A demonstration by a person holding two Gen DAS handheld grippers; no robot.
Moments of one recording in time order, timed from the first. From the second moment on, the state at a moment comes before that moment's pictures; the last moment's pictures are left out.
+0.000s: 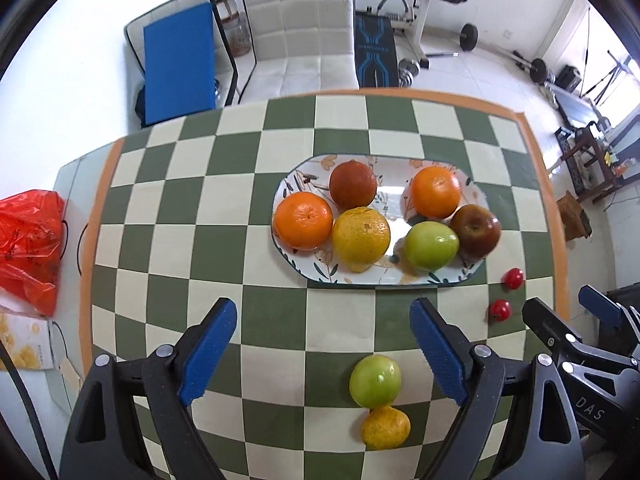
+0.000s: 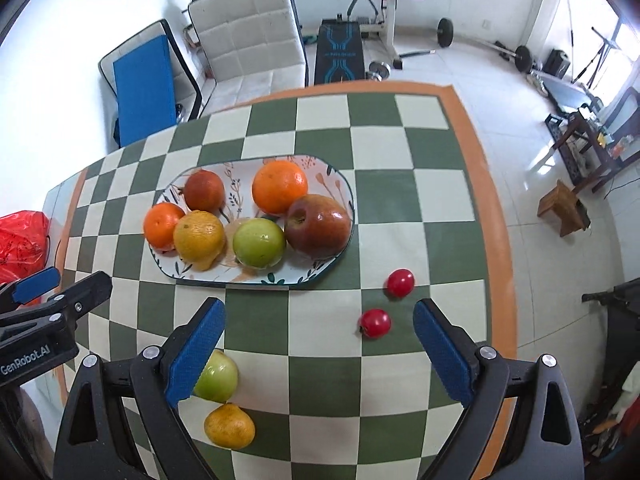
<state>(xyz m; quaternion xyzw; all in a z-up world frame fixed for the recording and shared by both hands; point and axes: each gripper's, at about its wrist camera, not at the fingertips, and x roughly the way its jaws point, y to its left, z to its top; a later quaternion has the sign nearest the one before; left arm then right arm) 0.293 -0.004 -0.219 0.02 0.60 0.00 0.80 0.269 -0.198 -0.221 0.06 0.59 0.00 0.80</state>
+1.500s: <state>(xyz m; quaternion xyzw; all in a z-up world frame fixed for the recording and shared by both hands) 0.216 0.030 -0.246 0.08 0.64 0.06 0.76 0.176 -0.128 -0.347 0.21 0.74 0.09 0.64</state>
